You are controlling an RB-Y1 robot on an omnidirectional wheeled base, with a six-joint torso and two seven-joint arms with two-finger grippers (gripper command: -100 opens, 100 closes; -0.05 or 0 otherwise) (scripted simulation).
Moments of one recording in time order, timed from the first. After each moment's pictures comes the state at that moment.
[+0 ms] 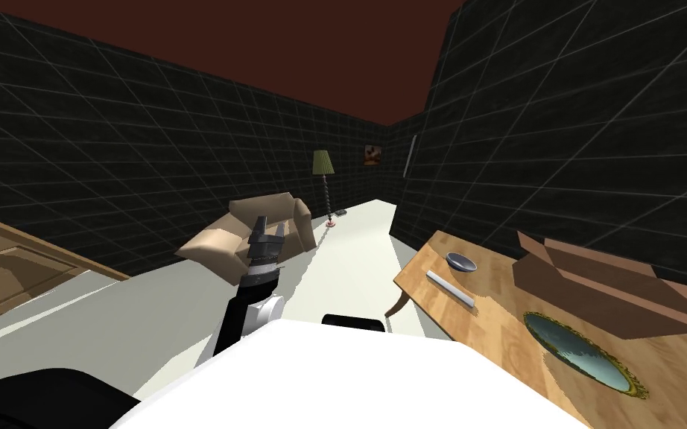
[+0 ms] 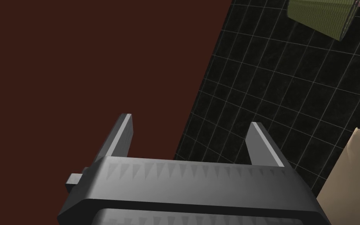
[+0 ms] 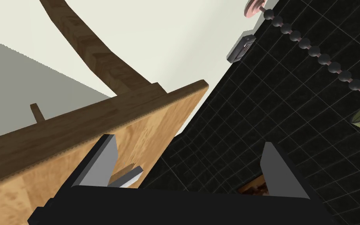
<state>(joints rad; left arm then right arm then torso) 0.55 0.05 0.05 -2.35 0.10 -0.45 -0.03 0.88 -0.70 0.19 -1.54 0.20 -0.52 0.05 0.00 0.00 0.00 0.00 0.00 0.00</state>
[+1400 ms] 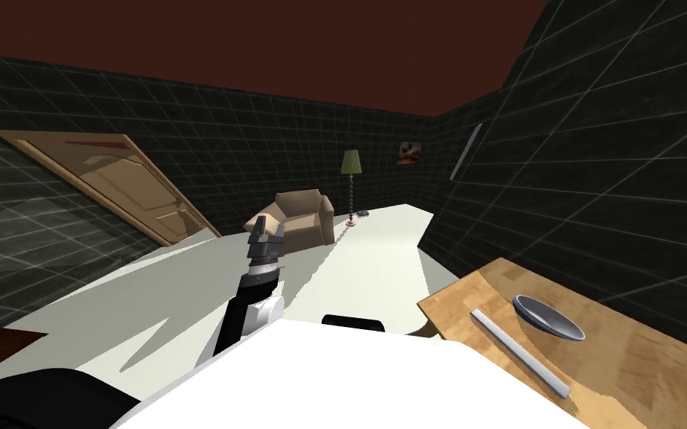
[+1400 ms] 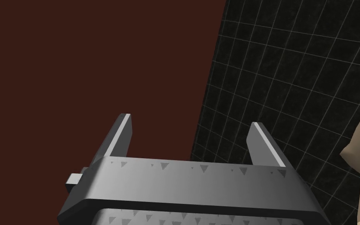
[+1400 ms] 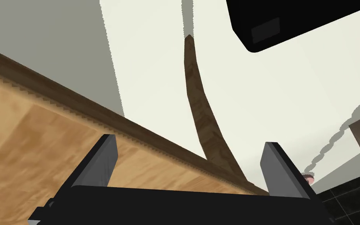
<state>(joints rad) 0.55 0.05 0.05 -2.35 0.10 -0.45 -0.03 0.93 -0.97 0.34 -1.11 0.31 -0.50 0.07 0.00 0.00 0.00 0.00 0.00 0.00</state>
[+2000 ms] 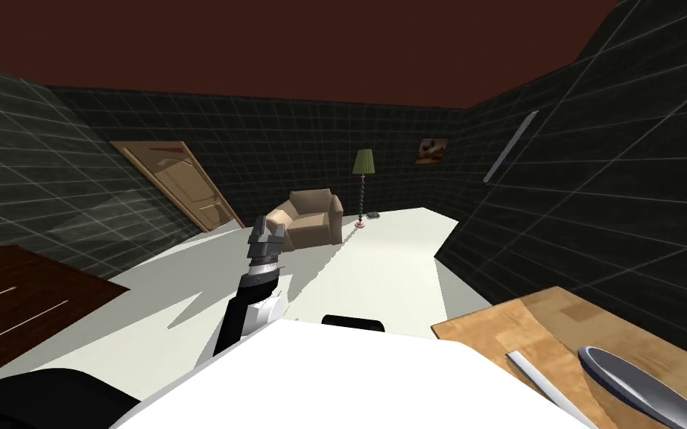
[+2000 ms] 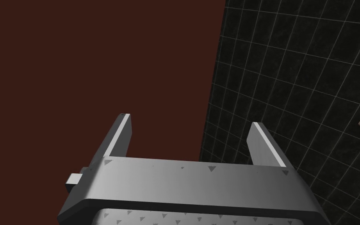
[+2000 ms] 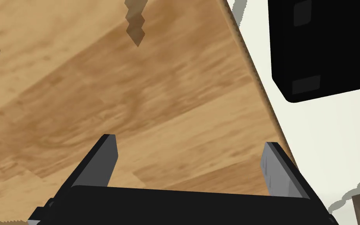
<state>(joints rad) 0.55 0.05 0.05 -2.35 0.10 -0.45 -0.03 0.92 -1.07 0.41 -0.96 0.35 -0.50 0.08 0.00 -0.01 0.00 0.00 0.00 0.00</state>
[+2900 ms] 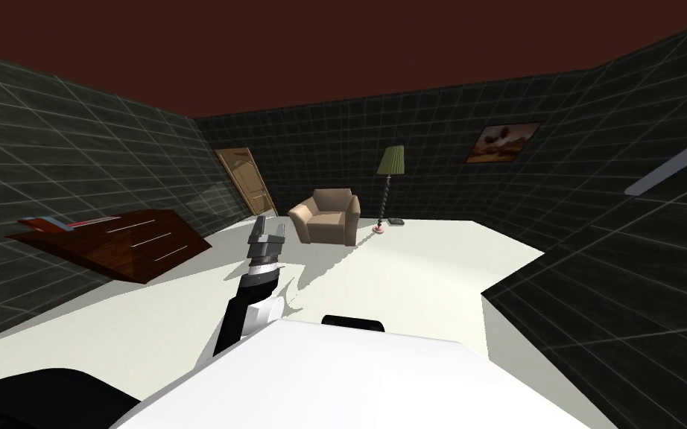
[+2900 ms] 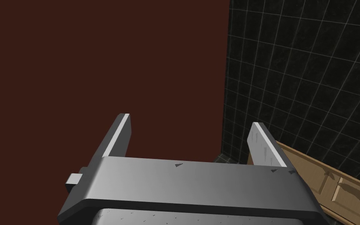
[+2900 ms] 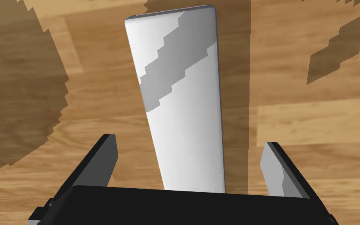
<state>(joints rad) 0.55 0.05 0.05 -2.35 0.10 -0.45 -0.03 0.78 -1.08 0.58 -0.77 0.44 -0.53 0.08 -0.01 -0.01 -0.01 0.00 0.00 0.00</state>
